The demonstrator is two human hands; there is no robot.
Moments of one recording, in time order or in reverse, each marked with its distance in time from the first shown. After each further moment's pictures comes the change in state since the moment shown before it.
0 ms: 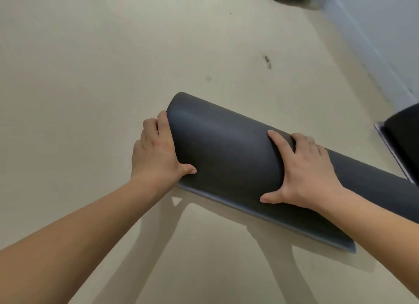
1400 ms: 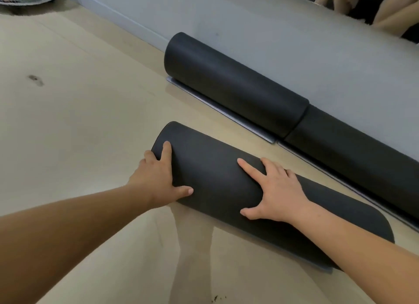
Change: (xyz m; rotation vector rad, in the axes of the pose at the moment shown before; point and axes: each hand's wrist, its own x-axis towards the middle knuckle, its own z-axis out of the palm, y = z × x) left_hand -0.193 0.365 0.140 0.278 -0.605 0.754; right_hand -0.365 0.264 0.151 0.354 -0.159 0.643
